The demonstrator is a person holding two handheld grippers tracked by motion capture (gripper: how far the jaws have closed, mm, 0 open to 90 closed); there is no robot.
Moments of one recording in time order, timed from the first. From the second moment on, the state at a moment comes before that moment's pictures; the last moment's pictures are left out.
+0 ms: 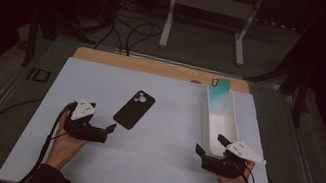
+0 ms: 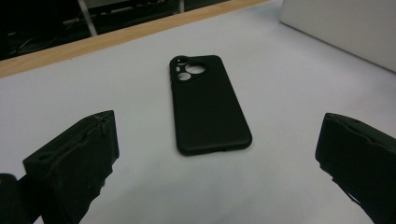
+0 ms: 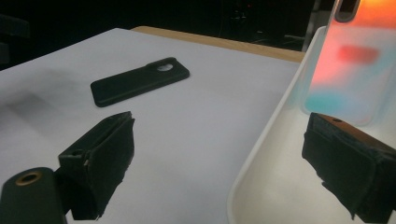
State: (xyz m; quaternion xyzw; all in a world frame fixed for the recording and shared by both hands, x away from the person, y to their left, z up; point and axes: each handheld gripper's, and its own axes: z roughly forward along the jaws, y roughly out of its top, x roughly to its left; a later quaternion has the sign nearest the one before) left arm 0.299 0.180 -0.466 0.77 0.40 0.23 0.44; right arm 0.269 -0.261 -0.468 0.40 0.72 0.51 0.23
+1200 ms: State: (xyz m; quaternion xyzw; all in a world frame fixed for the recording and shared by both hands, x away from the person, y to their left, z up) left arm 0.367 0.141 -0.474 0.79 0.42 0.21 0.40; right arm 0.269 -0.262 -0.465 0.41 0.72 0.51 0.23
